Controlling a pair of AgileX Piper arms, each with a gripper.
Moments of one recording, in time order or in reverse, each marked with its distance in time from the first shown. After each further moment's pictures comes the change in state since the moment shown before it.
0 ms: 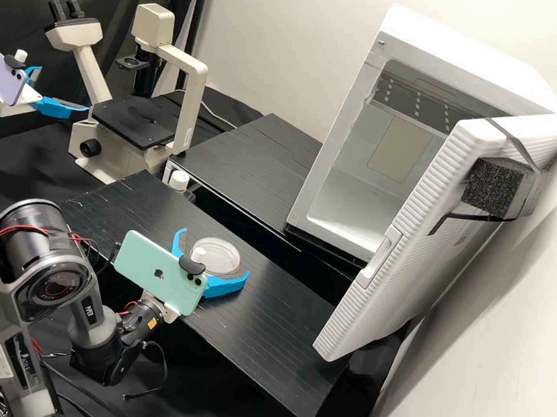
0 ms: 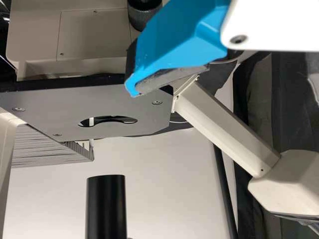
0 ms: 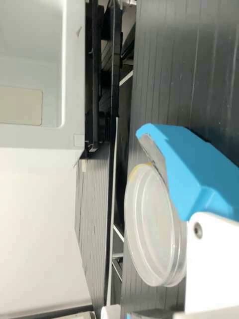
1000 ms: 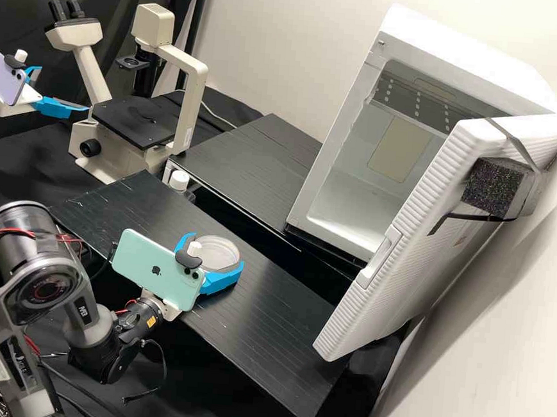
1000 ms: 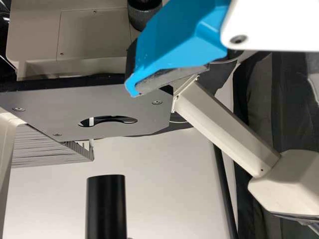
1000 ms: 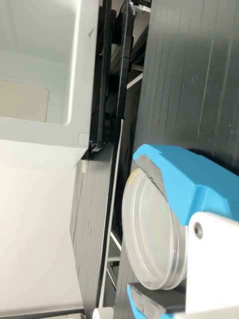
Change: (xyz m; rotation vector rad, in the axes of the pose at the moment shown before) left arm 0.000 0.000 0.000 0.000 0.000 0.000; right arm 0.000 0.001 -0.003 -0.098 -0.008 0.013
